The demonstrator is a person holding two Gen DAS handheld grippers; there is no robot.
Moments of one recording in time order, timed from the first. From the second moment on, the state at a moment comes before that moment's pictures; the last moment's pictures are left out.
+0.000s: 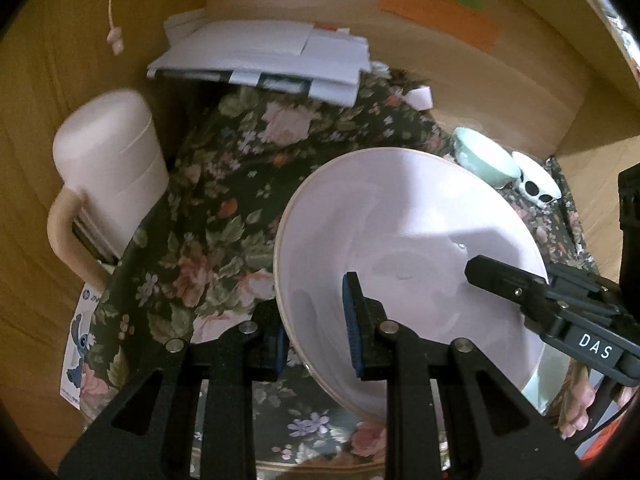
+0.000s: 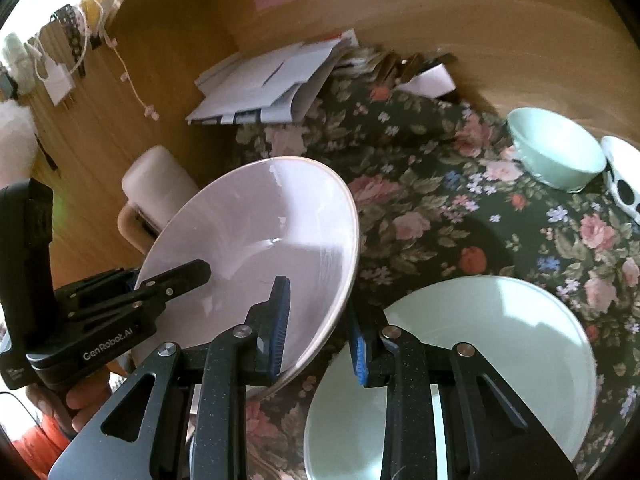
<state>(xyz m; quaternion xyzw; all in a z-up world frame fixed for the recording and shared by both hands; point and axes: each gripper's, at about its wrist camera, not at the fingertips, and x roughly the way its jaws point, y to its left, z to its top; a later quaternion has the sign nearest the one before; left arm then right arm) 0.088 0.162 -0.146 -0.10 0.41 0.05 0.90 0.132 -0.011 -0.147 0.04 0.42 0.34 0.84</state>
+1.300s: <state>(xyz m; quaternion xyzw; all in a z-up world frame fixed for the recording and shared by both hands) 0.085 0.181 -0.142 -0.11 0.39 0.07 0.91 0.131 -0.012 -0.133 -0.01 0.38 0.31 0.87</state>
